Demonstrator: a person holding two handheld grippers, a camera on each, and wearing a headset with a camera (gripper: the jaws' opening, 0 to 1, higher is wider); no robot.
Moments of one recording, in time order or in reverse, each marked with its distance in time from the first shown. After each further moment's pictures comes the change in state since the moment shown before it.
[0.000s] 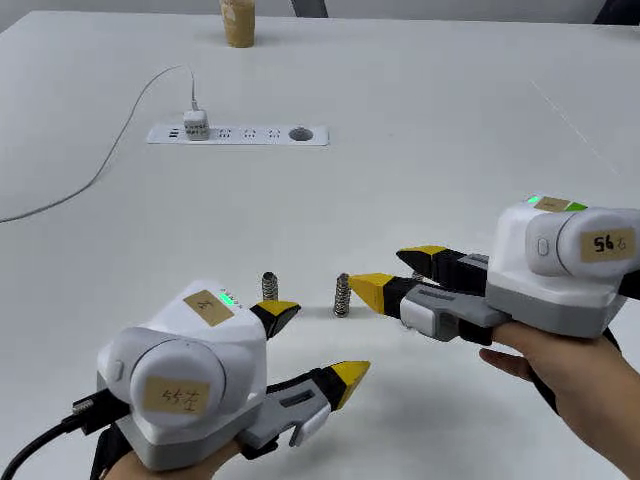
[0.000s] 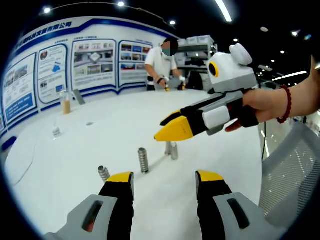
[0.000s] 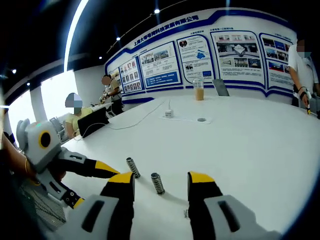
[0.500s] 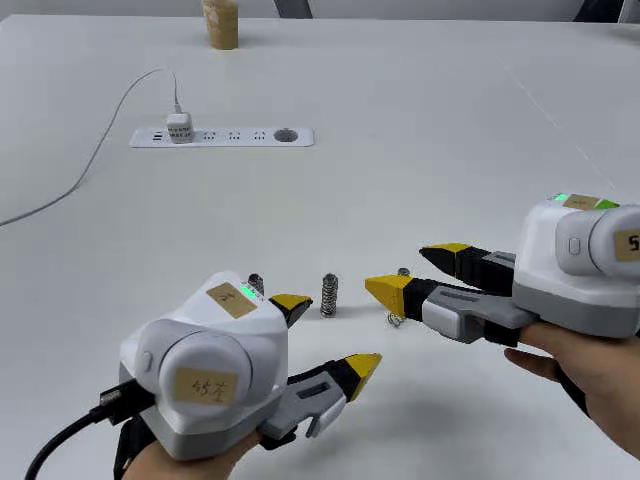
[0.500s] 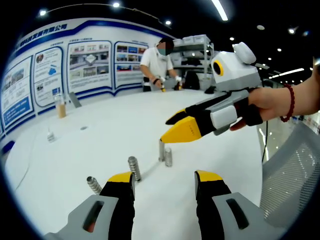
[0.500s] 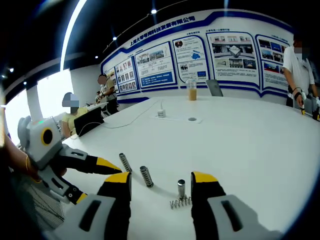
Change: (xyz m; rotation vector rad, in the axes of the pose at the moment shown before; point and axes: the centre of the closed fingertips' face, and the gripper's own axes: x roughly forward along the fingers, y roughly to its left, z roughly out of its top) left arm 0.020 -0.013 0.009 0.023 0.002 -0.022; right arm -0.022 -0.019 -0.004 -0.002 0.004 -0.046
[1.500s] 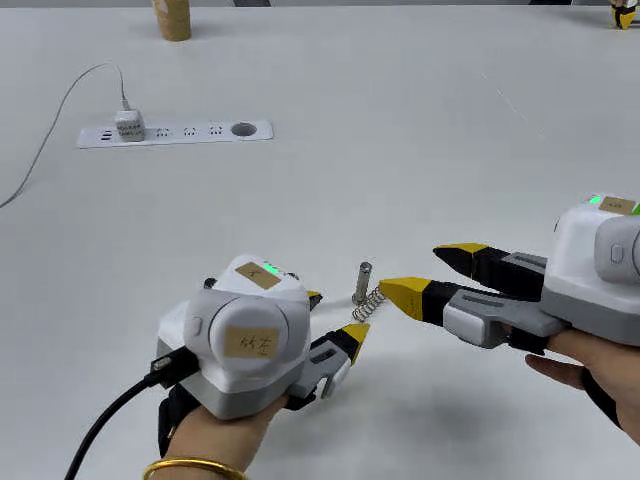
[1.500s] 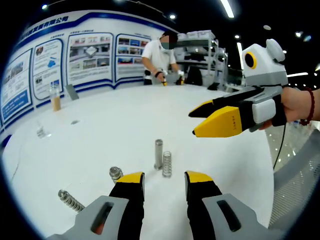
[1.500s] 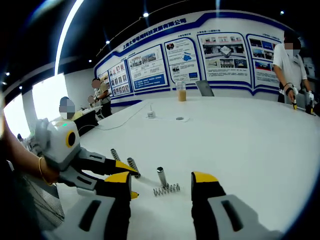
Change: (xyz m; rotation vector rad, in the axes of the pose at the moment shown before) left arm 0.058 -0.003 -0.004 -0.038 0.045 0.003; right arm -0.033 -0.030 -0.008 0.036 -0.022 -0.044
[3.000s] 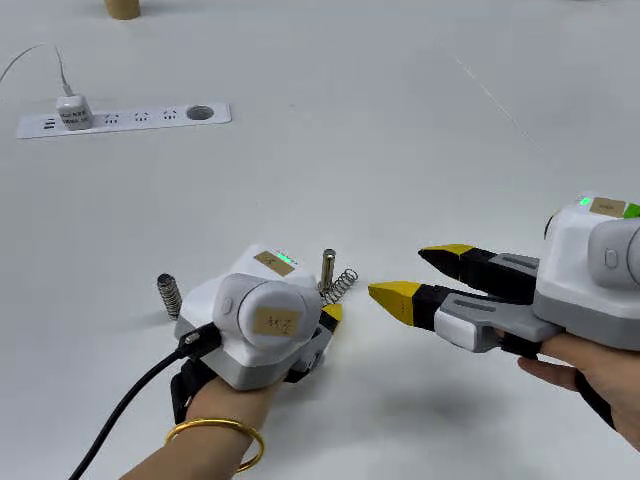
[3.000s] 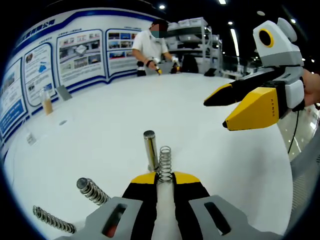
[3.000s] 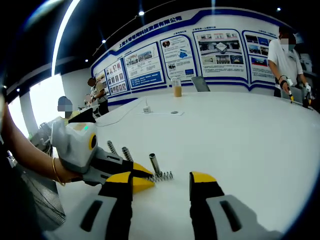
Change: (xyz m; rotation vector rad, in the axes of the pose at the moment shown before) left arm 0.044 -0.003 -0.019 0.089 0.077 -0.006; right arm -0.013 -0.011 -0.021 0.023 0.025 -0.023
